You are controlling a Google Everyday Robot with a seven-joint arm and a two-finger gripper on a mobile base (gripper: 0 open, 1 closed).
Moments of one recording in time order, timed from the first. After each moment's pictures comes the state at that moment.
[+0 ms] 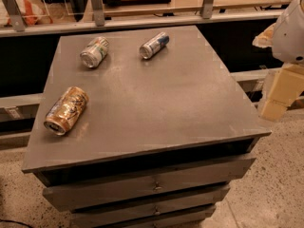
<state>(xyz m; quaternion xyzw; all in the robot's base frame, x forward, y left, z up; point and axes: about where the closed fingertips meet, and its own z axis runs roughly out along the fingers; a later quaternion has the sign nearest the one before) 0.438 -0.216 0.977 -0.60 0.78 -0.04 0.16</state>
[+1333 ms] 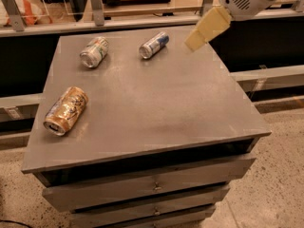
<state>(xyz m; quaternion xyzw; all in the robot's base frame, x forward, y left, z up) 0.580 -0.143 1.021 -0.42 0.84 0.05 0.35</state>
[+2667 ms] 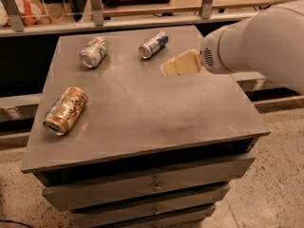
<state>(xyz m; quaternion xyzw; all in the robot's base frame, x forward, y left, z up) 0.565 -0.127 0.960 -0.20 0.86 0.02 0.46</state>
